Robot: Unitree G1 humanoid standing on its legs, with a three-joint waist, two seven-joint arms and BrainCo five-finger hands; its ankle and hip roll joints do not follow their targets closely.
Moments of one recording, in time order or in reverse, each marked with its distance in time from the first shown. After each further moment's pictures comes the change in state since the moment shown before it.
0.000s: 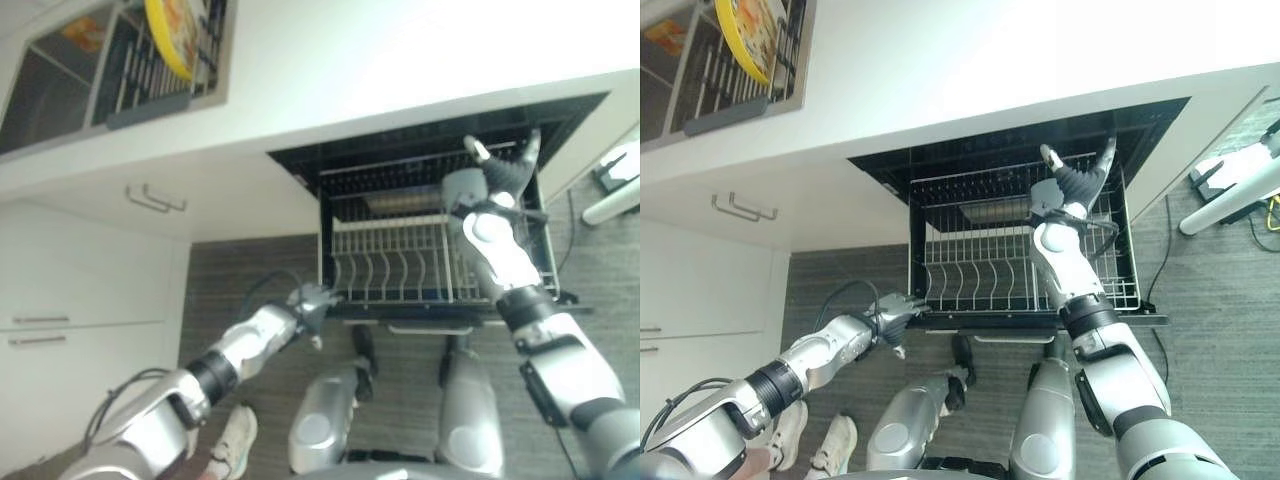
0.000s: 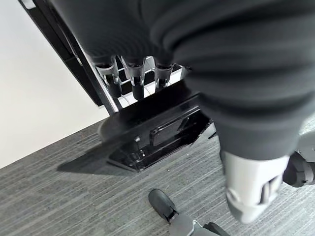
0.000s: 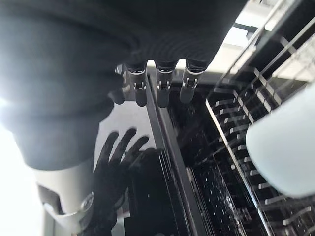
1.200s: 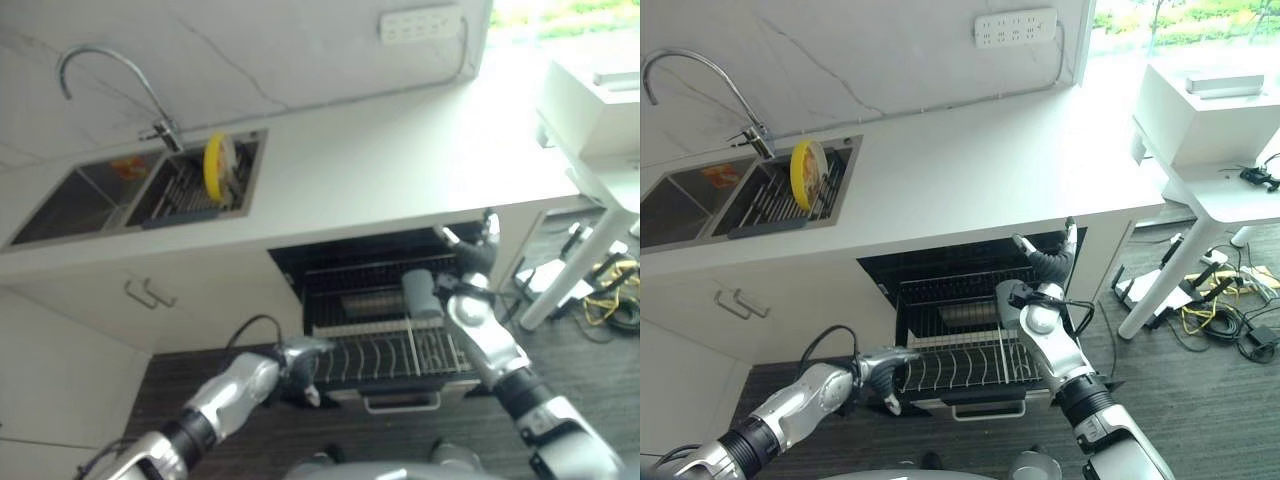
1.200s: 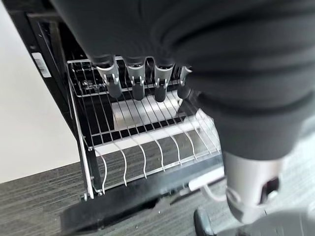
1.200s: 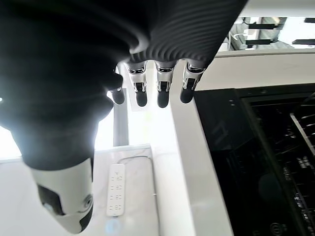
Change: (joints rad) left arm 0.251 0.028 0.165 -0.145 -0.175 -0.027 -0.125; right arm 0.388 0.016 0.114 -0.215 -0.033 -0.006 0.033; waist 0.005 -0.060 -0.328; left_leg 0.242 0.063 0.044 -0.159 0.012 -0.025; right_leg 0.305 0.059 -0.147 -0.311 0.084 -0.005
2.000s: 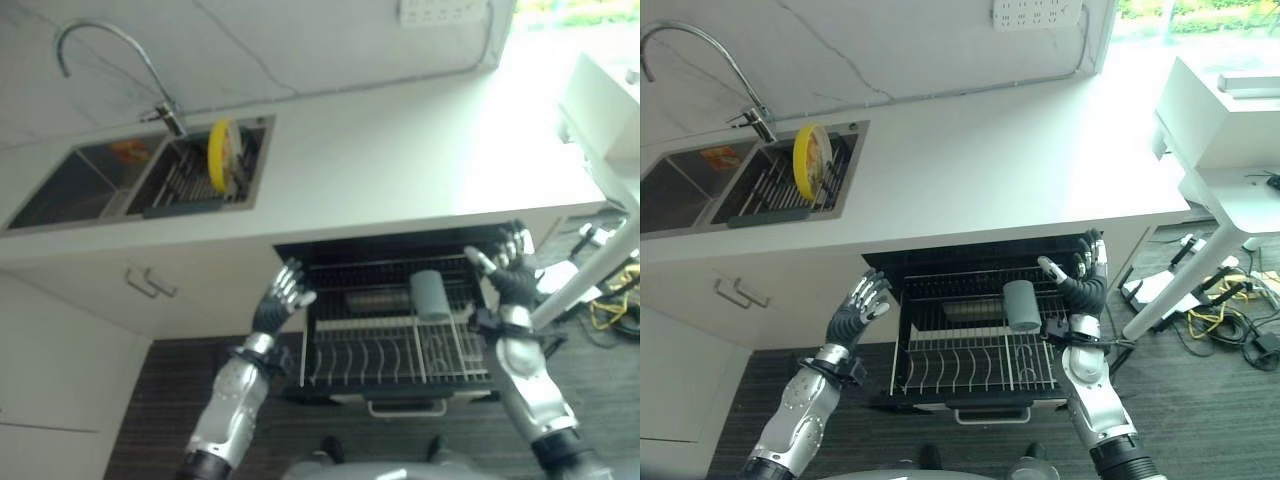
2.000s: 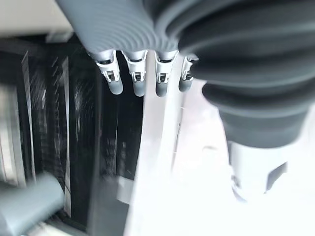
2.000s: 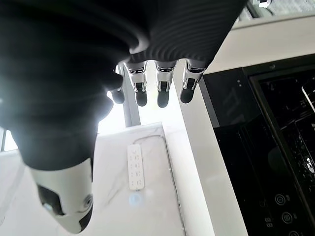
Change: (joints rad) left arm 0.252 -0.350 0.439 -0.108 -1.333 -0.180 0.220; right arm 0.293 -0.022 -0.162 -0.227 0.011 -0.203 0.273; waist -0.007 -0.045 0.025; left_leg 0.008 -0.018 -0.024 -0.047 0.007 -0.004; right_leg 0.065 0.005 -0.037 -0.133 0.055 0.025
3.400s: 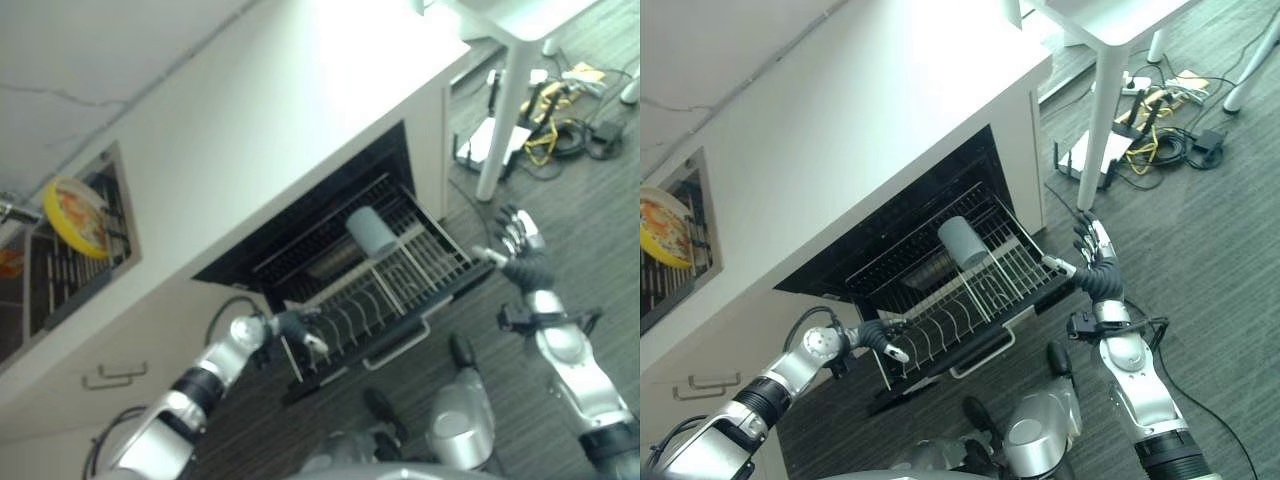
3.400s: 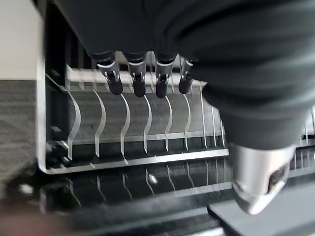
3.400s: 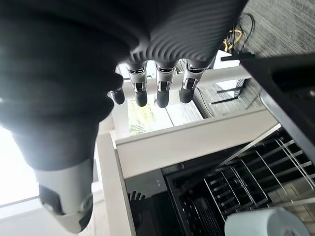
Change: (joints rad) left arm -0.449 0.205 -0.319 0.495 0.734 0.234 -0.383; right arm -0.032 -0.234 -0.072 -0.103 0.067 0.152 0.293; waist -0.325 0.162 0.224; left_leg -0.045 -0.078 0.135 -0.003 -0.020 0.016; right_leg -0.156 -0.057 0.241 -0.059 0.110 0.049
